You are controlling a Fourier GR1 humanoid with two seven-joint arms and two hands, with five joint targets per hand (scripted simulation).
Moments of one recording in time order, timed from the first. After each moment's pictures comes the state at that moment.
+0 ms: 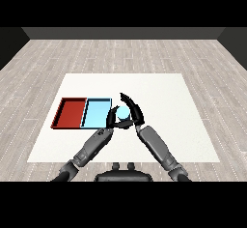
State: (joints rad) left arm -0.51 0.02 -0.55 -1.01 0.42 0.56 -0.50; right arm -0.46 -0.01 0.44 -1.38 -0.17 -0.33 -0.17
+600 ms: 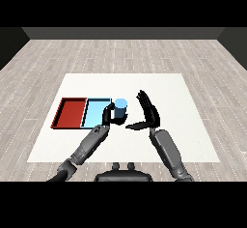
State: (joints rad) left arm -0.53 0.05 -0.48 -0.99 0.34 0.58 -0.49; right arm -0.31 -0.08 0.30 -1.58 -0.26 -0.17 -0.18
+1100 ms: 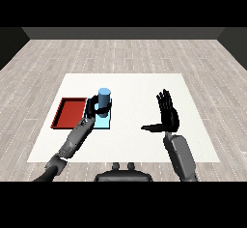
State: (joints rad) left arm -0.59 0.22 -0.35 -0.89 0.31 0.59 -0.36; right arm -0.17 -0.17 0.17 -1.77 -0.31 -0.14 -0.19
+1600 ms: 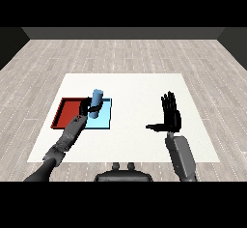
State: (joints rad) left arm -0.73 0.27 -0.28 -0.46 0.25 0.50 -0.31; right arm -0.15 -0.16 0.09 -1.69 -0.37 -0.08 -0.26
